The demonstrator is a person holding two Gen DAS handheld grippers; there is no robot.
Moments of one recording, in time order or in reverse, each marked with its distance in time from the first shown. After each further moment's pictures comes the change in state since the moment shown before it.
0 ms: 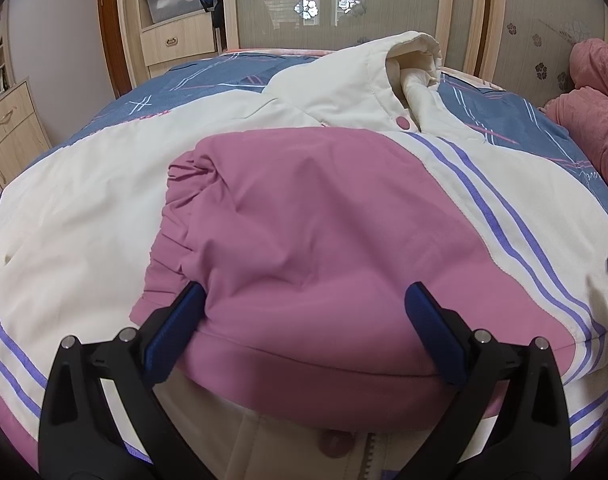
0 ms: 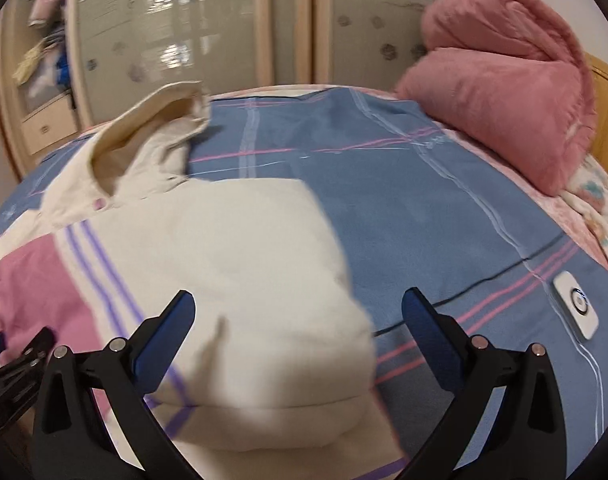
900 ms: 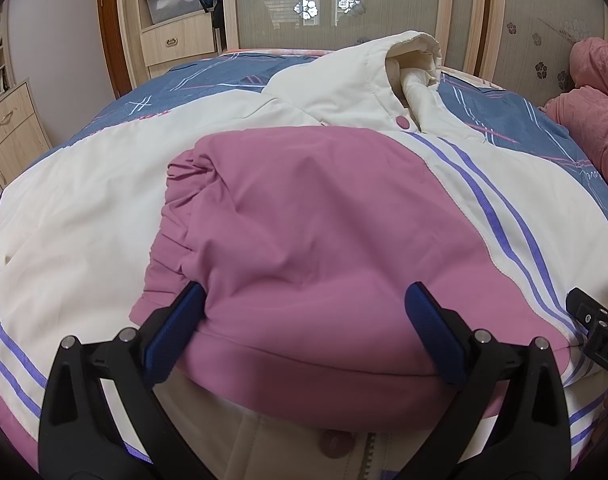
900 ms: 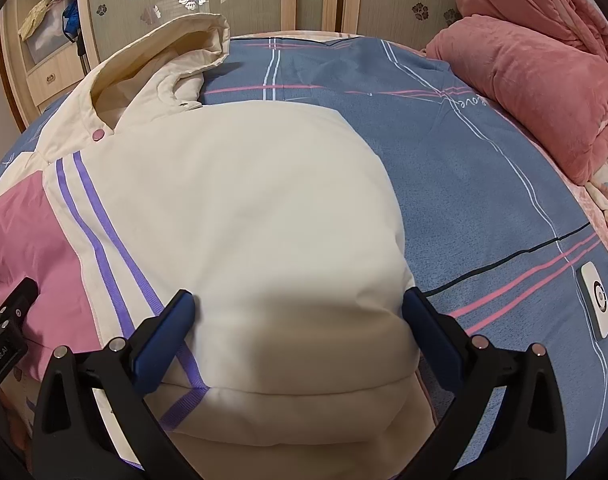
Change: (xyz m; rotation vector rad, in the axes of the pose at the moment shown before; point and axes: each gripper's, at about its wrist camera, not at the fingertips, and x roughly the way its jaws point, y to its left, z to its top) left arm 0.001 -0.001 0.000 0.003 -0.002 0.002; right arm 0.028 0.013 -0.011 -0.055 0.138 -0.015
